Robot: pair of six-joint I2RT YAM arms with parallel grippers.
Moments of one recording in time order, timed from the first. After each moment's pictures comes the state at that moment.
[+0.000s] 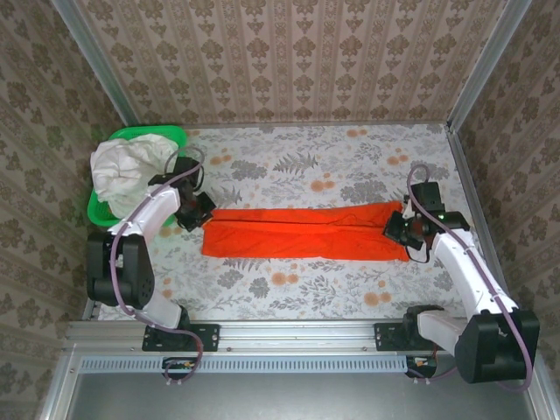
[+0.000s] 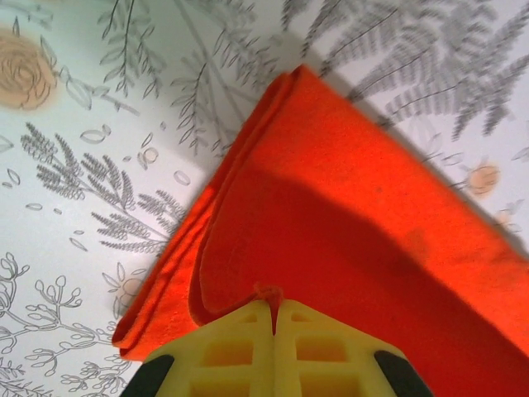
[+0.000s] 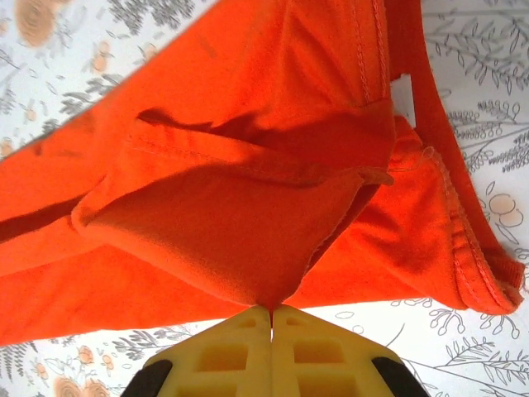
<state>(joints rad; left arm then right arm) -0.18 1.55 1.08 -0.86 0.10 -0.79 0.00 1.10 0.79 -0.82 -0.20 0.49</state>
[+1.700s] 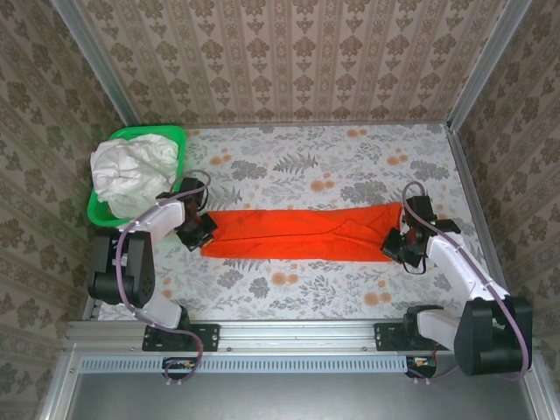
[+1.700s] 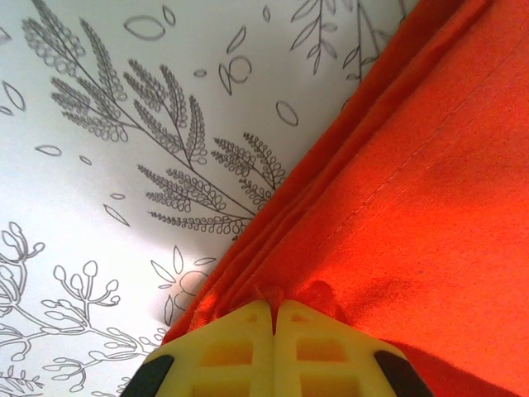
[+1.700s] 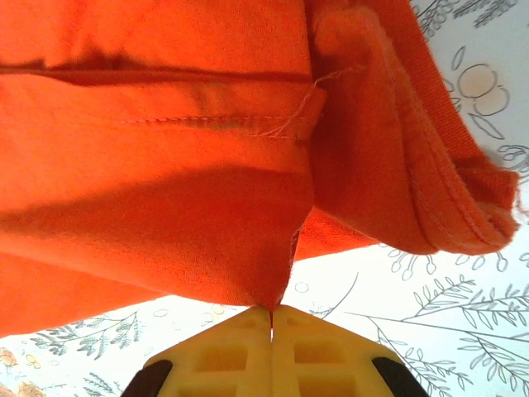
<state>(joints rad) -0.19 1.56 0.91 -0.78 0.07 -0.79 0.00 1.12 0.67 -0.84 -0.18 0.57</state>
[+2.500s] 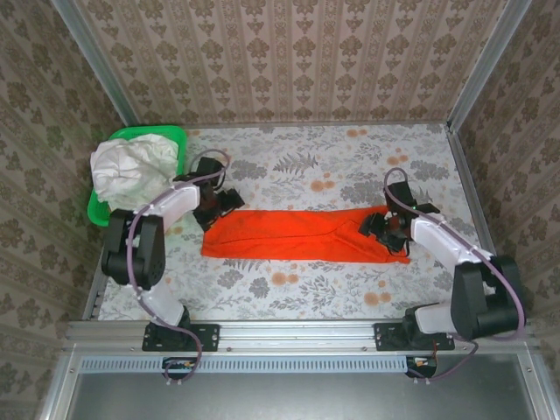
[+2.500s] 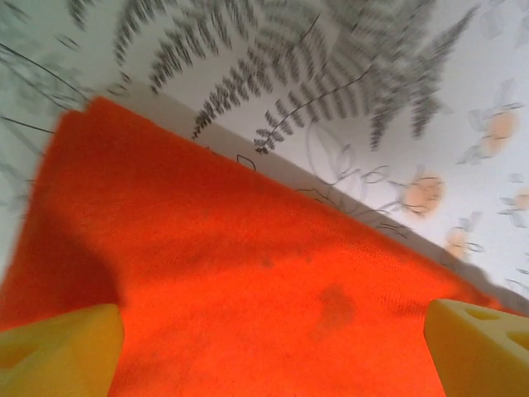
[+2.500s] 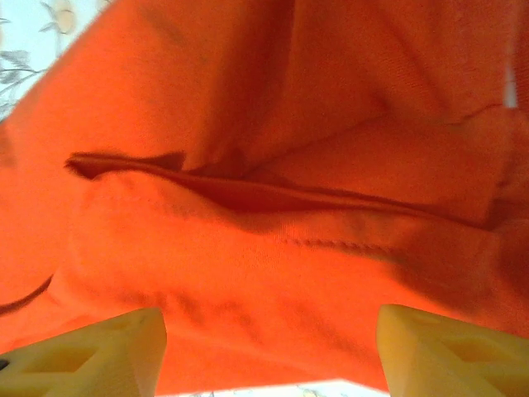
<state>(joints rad) -0.30 1.74 1.11 -0.65 0.12 -0.81 0.12 1.37 0.76 -0.64 -0.14 0.69</state>
